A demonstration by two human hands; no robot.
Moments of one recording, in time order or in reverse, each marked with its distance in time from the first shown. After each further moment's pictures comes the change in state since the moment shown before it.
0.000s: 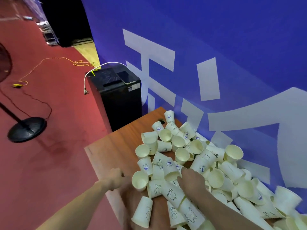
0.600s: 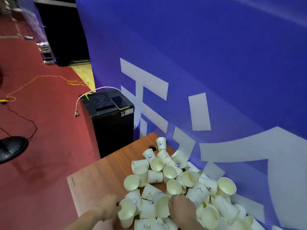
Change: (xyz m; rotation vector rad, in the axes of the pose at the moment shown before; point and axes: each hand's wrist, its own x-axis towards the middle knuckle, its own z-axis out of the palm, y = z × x) left_hand 0.036 0.020 -0.012 0.125 -0.001 0.110; right_hand 0.032 -0.006 -0.017 0.000 -0.020 0.044
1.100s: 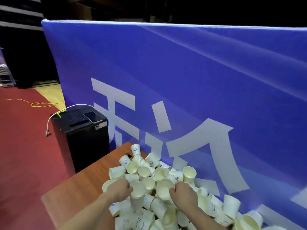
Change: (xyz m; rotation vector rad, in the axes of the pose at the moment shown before) left_hand -0.046 0.134 -0.028 -0.003 0.222 0.199; right_hand -0.097 0.071 -0.069 0.230 0.278 0.219
